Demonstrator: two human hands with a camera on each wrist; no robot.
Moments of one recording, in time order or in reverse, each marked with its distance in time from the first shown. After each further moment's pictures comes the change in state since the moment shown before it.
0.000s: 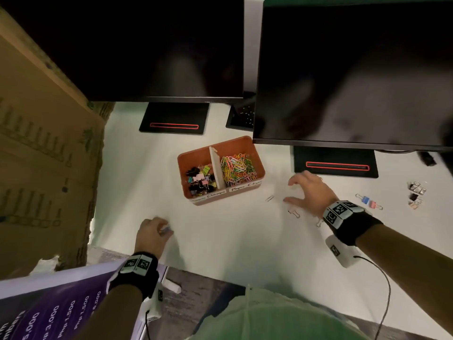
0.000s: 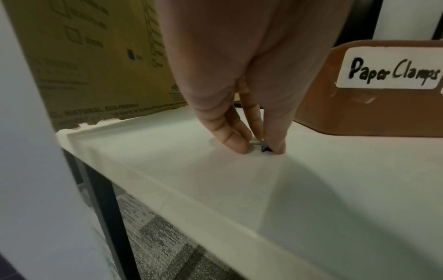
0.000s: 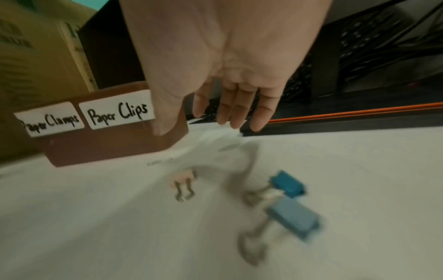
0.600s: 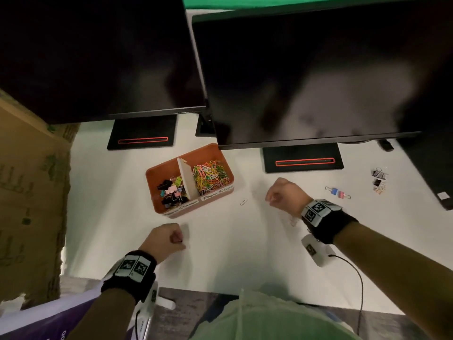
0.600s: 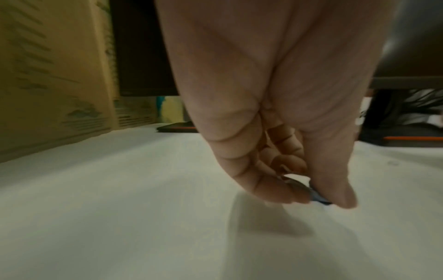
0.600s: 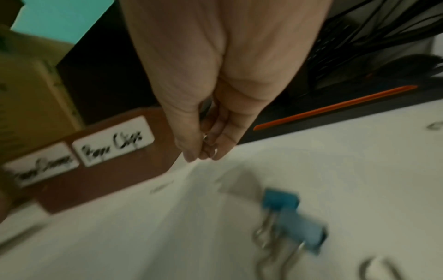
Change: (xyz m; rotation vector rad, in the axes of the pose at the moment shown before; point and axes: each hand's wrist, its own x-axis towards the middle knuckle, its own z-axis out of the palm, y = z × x) left_hand 0.003 0.082 0.012 0.156 -0.498 0.283; right_hand -0.009 0.015 -0.001 0.162 -0.056 -0.007
